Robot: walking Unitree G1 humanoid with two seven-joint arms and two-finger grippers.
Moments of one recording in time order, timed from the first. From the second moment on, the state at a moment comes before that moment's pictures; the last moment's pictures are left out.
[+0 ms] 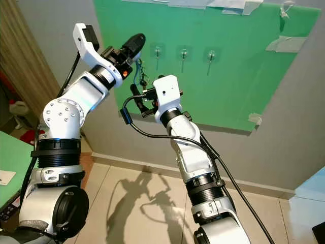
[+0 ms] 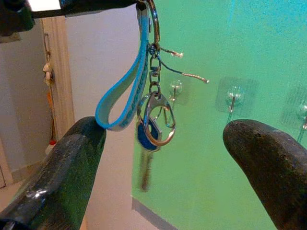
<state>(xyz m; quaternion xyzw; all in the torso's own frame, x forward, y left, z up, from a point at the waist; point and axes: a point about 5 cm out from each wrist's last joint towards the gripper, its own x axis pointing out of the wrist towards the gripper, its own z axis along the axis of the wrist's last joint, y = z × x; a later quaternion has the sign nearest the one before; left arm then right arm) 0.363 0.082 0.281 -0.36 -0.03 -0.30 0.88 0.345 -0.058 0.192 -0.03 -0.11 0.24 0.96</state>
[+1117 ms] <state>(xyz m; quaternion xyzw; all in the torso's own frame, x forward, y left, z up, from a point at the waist) 0.362 0.084 0.279 -0.37 -0.03 -0.29 0.88 0.345 -0.052 0.192 0.00 -0.11 0.24 0.96</state>
